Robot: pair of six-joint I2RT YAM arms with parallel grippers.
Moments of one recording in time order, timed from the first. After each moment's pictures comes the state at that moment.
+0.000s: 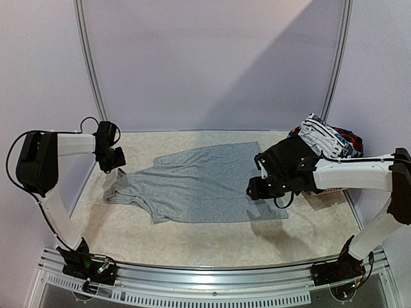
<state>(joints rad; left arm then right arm) -0.07 1.81 1.16 -0.39 -0.19 -0.47 0.82 1.53 0.96 -0.36 0.14 0.60</state>
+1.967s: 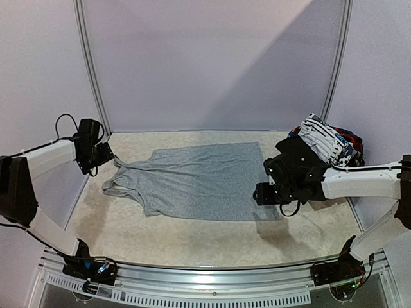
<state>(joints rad) -0.05 1.46 0.99 -0.43 -0.34 -0.60 0.83 1.45 0.82 -0.30 0.22 0.67</state>
